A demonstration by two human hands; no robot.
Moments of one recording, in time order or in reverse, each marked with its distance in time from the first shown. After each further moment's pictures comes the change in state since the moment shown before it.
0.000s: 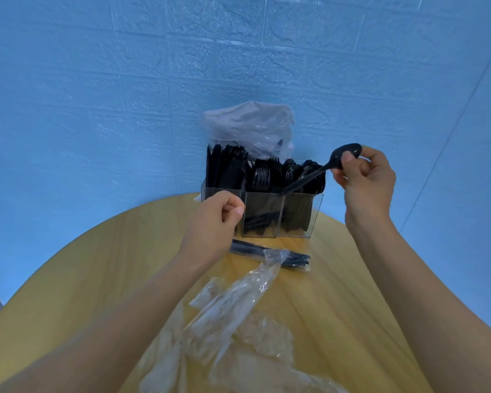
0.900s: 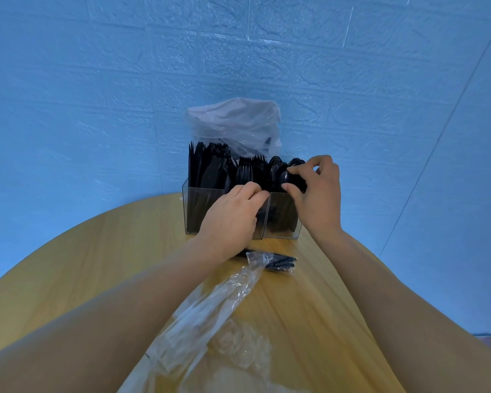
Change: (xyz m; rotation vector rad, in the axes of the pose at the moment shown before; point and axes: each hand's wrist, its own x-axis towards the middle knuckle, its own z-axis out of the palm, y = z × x) left_hand 0.038 0.002 0.053 0.663 -0.178 0.459; right_hand 0.013 0.062 0.003 -0.898 -0.256 -0.491
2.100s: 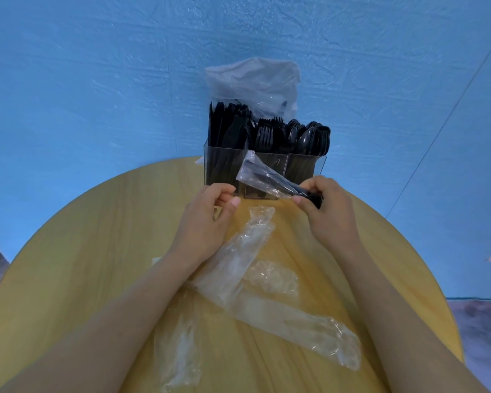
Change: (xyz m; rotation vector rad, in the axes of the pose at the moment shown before) left_hand -0.100 -0.016 -0.009 -0.671 0.197 -0.445; right_hand -0.083 -0.044 -0.035 0.199 -0.254 0.206
